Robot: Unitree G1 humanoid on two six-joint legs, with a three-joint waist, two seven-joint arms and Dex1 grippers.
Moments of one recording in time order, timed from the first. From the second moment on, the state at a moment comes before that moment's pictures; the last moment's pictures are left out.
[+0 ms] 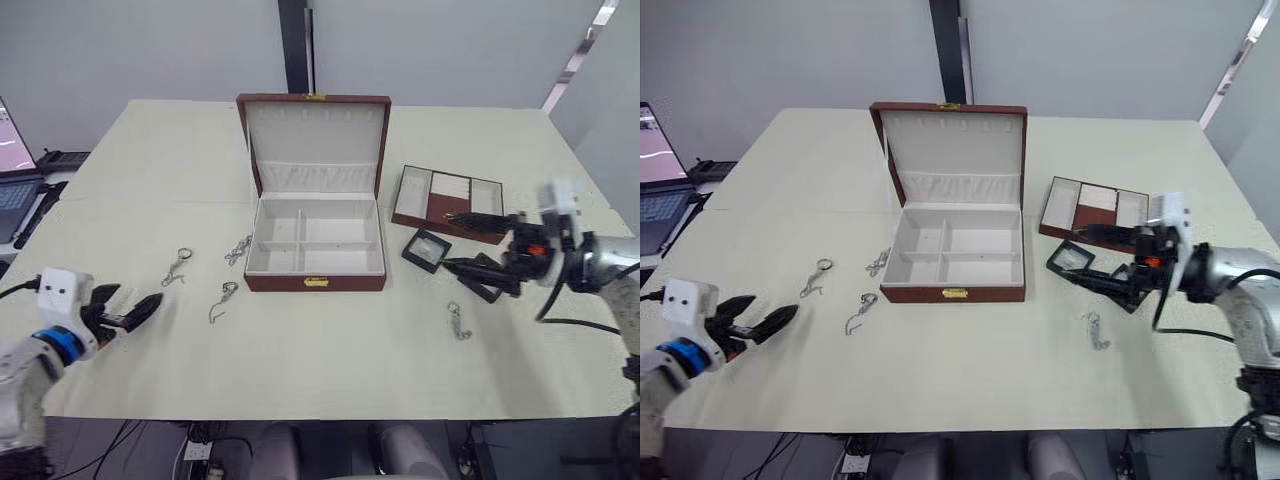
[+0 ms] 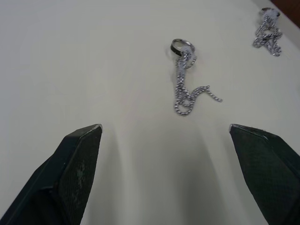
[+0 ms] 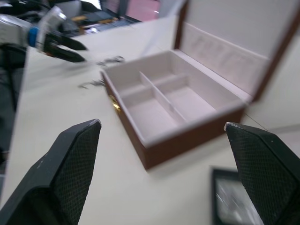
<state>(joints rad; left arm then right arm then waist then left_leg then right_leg) 0.04 0.71 0.54 0.10 -0.40 0.41 -0.74 -0.42 -0.78 -0.14 -0.23 0.68 0.61 1.14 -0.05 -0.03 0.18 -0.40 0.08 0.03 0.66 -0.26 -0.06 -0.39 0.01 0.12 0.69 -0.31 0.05</state>
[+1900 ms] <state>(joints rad) -0.22 0.53 0.34 0.15 -0.28 0.43 -0.38 -0.54 -0.70 0.03 -0.21 0.57 0.55 1.11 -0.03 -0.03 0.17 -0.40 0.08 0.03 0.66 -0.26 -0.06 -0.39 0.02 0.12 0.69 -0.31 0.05</state>
